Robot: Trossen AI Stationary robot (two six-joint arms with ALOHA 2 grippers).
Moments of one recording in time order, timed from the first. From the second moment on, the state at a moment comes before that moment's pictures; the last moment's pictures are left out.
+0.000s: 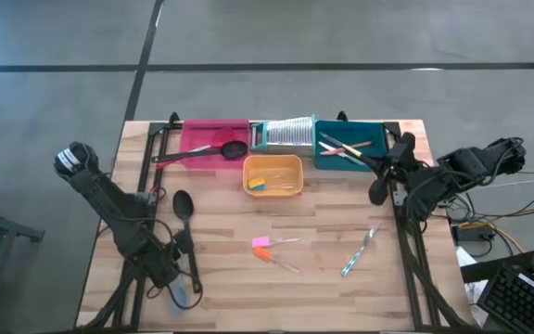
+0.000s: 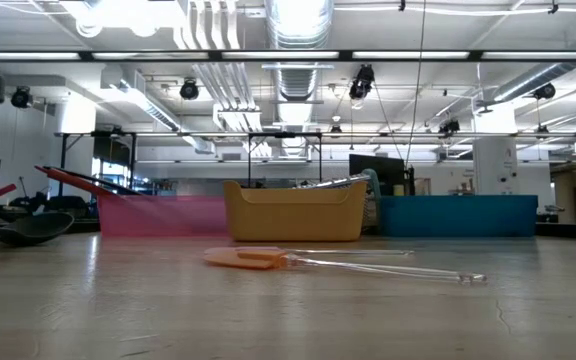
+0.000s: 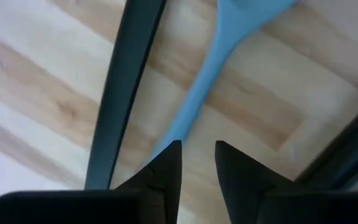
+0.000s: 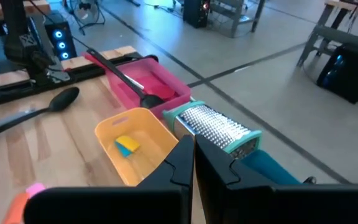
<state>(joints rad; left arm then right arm) -0.89 1.25 0.75 -0.92 -0.03 0.10 0.43 0.88 1.19 -0.98 0.95 0.55</state>
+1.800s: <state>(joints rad) -0.88 1.24 0.48 -0.36 0.01 0.35 0.43 0.87 1.21 -0.98 0.95 0.47</state>
